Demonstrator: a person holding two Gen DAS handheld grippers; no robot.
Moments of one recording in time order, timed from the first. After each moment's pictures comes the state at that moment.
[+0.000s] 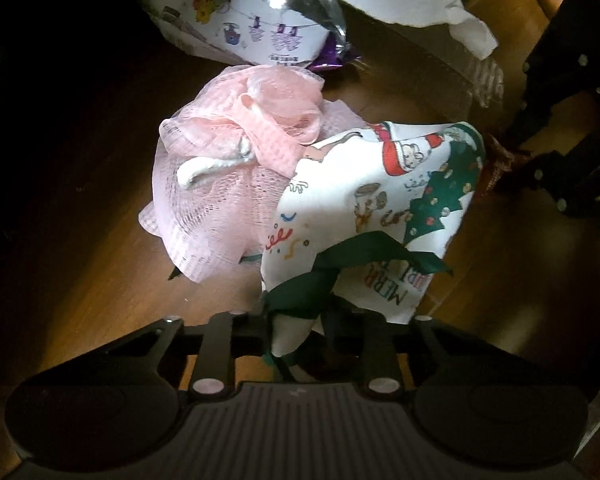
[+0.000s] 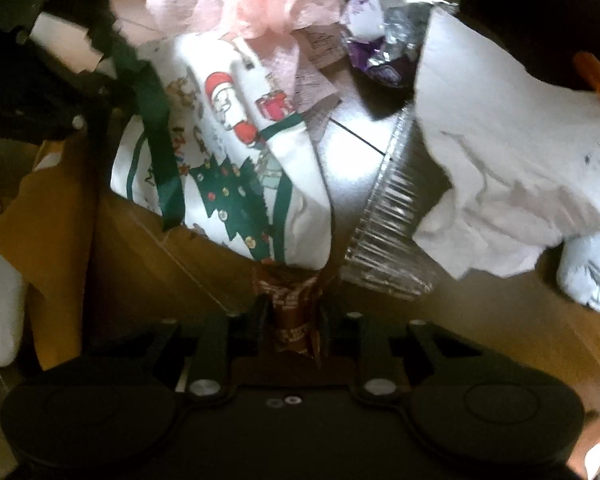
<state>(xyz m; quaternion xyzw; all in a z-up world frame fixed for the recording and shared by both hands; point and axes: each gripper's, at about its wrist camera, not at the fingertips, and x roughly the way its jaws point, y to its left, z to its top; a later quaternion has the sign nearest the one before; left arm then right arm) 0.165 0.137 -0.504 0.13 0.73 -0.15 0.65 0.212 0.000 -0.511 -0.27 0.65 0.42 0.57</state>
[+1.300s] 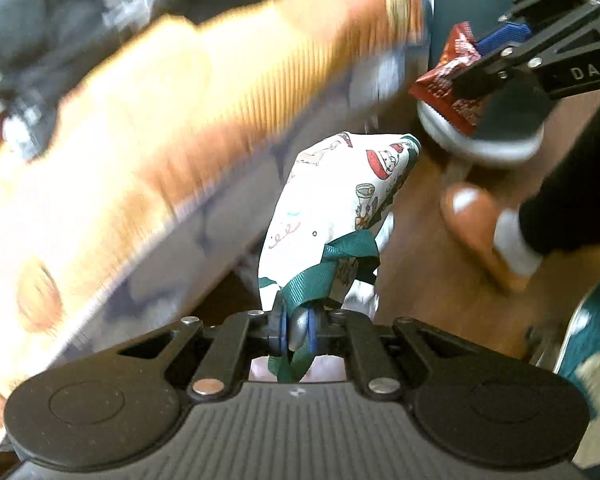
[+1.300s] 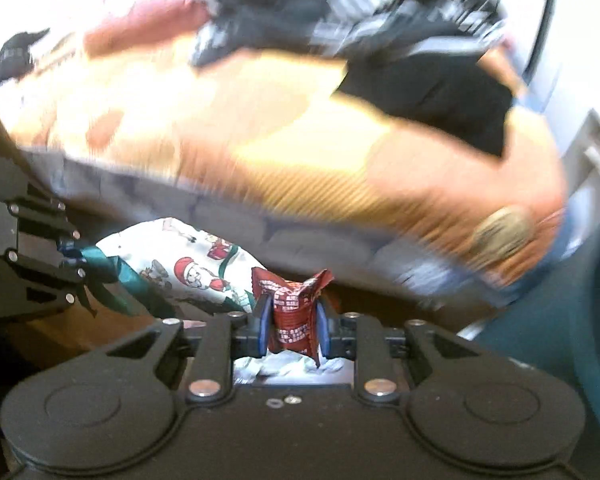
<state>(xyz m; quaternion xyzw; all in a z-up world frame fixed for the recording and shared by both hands) 0.181 0.030 -0.136 0.17 0.55 -0.12 0.81 0.241 -0.162 -0.104 -0.14 0.43 0.31 0.84</state>
